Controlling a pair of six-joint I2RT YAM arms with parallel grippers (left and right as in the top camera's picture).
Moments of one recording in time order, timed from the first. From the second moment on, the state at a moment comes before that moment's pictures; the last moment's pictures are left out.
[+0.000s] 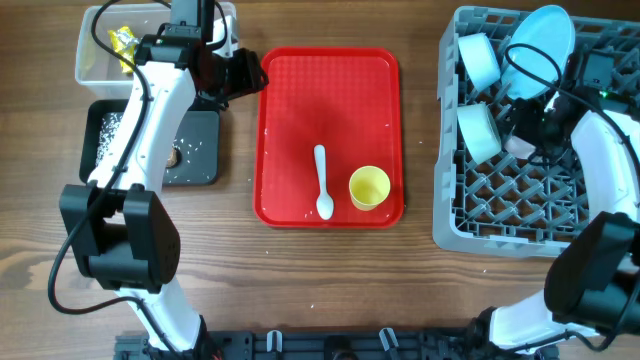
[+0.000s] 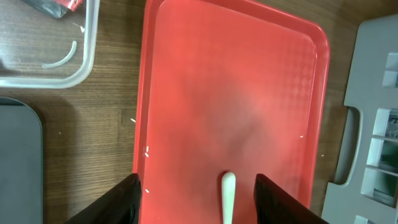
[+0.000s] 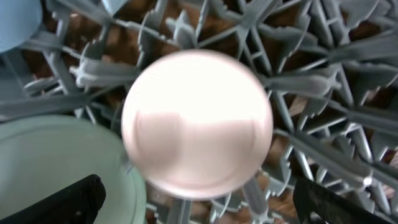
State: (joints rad) left arm -0.12 1.94 1.72 -0.90 0.33 -0.32; right arm -0.29 1.73 1.34 -0.89 0.03 0.24
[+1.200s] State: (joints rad) left arm -0.69 2.01 1.51 -0.94 0.22 -0.26; right arm -0.29 1.44 1.61 -1.22 -0.31 0.13
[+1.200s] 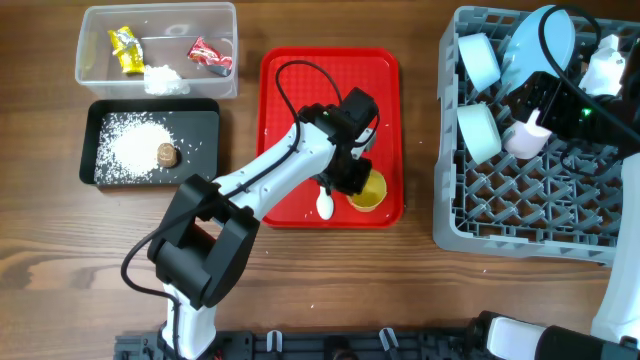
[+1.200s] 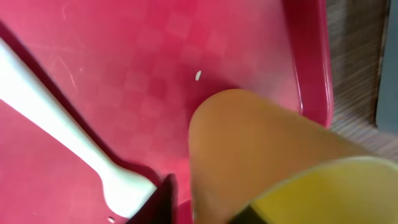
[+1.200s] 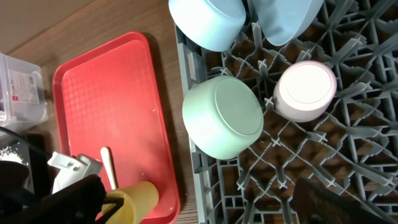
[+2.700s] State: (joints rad) left arm -0.24 1.92 1.53 -0.37 1.32 -0.38; right arm 0.12 1.70 1.37 -0.35 -1.33 0.26
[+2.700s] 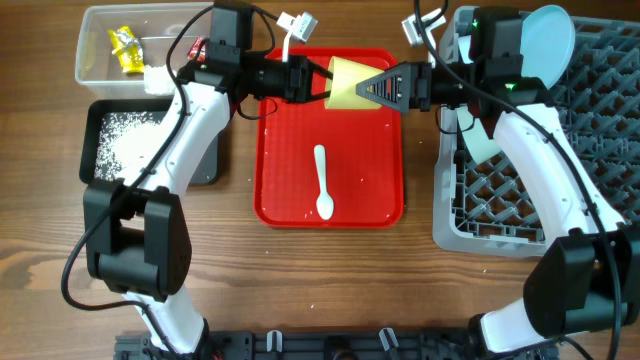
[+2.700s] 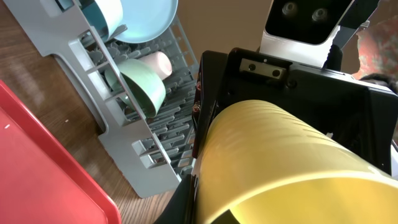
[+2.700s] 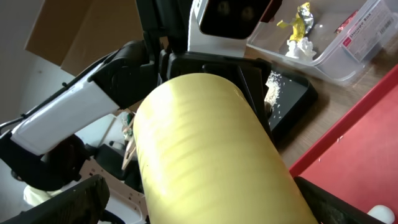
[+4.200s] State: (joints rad) left arm -0.21 1.92 1.53 -0.36 1.31 -0.40; right arm 0.03 1.70 1.37 -0.25 -1.23 0.30
